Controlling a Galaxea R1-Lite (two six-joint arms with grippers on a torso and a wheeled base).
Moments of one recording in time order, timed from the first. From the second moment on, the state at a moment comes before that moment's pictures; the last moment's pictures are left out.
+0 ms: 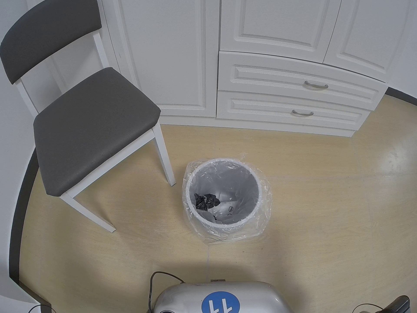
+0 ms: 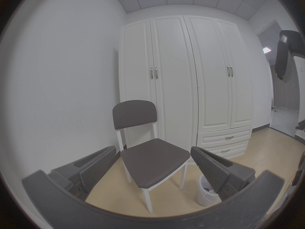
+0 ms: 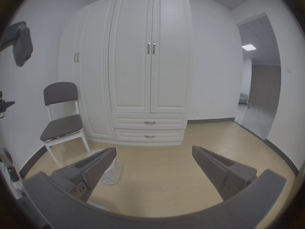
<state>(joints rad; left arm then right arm) 0.08 0.20 -0.48 -0.06 0.01 0.02 0.01 0.06 -0.41 0.18 -0.13 -0.01</state>
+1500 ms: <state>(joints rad) 0.10 0.10 -0.02 -0.03 0.04 -0.05 0.00 0.01 -0.02 0.01 0.01 -0.02</state>
